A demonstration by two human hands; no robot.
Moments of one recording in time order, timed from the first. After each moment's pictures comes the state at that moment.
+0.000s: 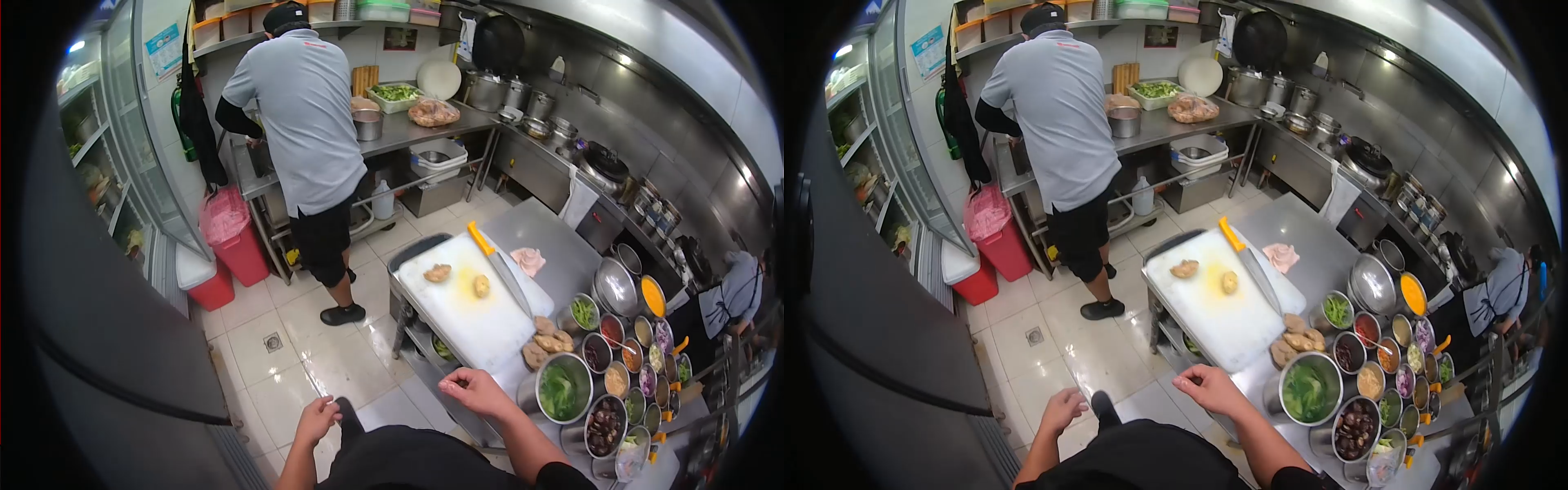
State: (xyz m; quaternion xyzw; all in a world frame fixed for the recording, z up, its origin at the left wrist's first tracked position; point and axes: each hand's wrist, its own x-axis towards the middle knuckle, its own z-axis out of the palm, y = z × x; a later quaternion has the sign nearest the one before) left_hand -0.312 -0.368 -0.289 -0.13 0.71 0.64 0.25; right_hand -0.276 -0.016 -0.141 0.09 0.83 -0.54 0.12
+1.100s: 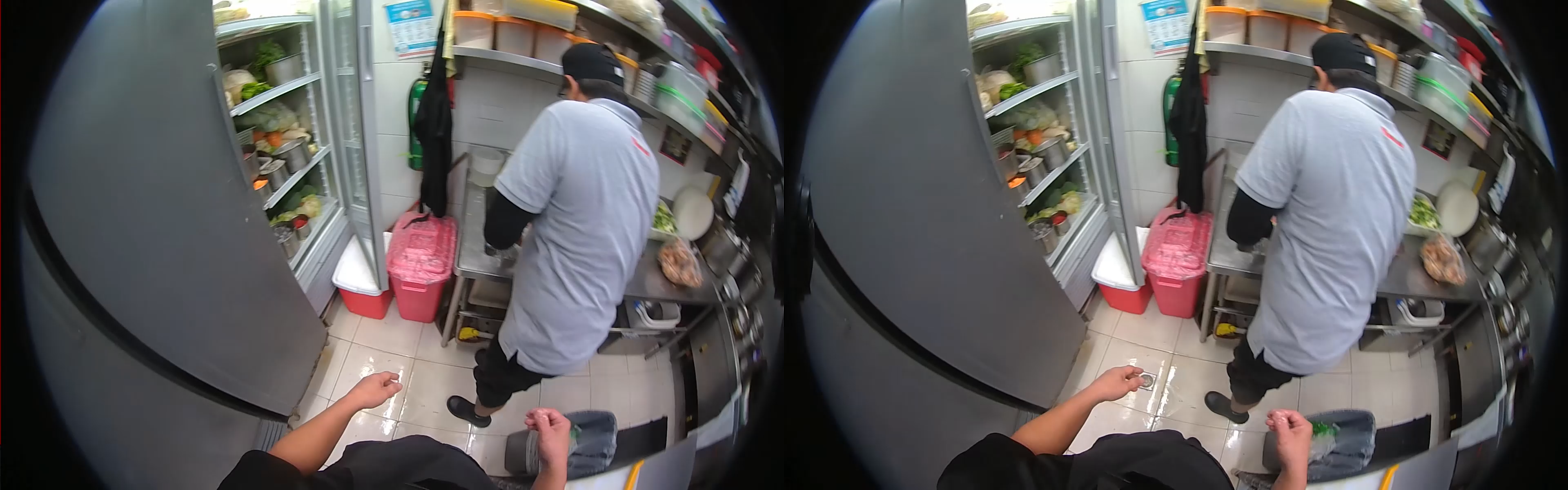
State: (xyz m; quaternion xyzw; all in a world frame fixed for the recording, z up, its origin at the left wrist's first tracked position) left_hand -0.685 -0.575 -0.237 -0.17 0.85 0.49 0.13; right_hand -0.752 -0.173 -0.171 0.01 0.70 -0.71 0.09
